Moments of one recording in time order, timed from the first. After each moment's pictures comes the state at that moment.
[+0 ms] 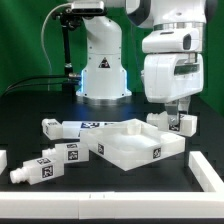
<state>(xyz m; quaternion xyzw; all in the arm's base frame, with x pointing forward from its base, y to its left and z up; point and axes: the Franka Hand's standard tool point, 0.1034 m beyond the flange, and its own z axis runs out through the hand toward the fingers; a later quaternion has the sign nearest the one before) 0.527 0.110 0.088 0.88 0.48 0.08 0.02</state>
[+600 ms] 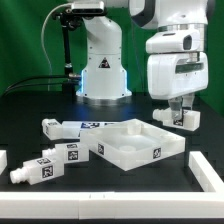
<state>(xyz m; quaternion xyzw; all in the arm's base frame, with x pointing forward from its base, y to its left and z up) 0.468 0.151 0.086 0.91 0.41 0.09 0.00</state>
